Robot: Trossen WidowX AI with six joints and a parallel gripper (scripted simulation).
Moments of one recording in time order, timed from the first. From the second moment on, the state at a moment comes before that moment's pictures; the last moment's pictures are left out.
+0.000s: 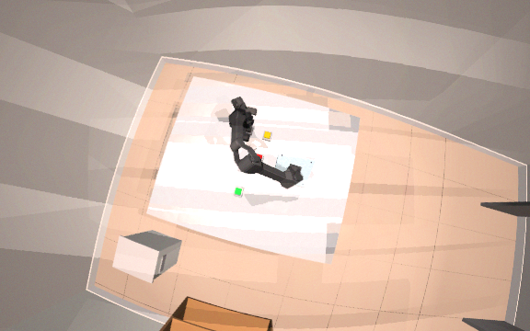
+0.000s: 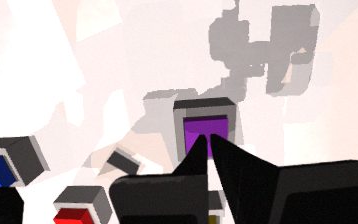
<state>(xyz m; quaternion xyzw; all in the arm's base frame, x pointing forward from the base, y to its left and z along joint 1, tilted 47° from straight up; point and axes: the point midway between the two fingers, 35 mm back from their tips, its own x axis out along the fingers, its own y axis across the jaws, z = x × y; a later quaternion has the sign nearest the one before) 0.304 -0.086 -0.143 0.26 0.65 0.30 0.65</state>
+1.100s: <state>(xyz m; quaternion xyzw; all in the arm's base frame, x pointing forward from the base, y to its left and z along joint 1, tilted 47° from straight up) 0.326 -0.072 0.028 0.22 0.67 0.28 0.65</state>
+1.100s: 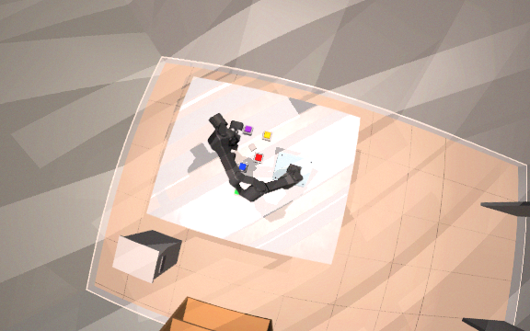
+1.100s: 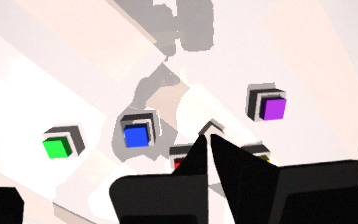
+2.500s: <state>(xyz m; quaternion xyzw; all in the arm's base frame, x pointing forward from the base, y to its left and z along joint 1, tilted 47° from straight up) 0.251 0.143 0.120 0.26 0.65 0.30 0.64</state>
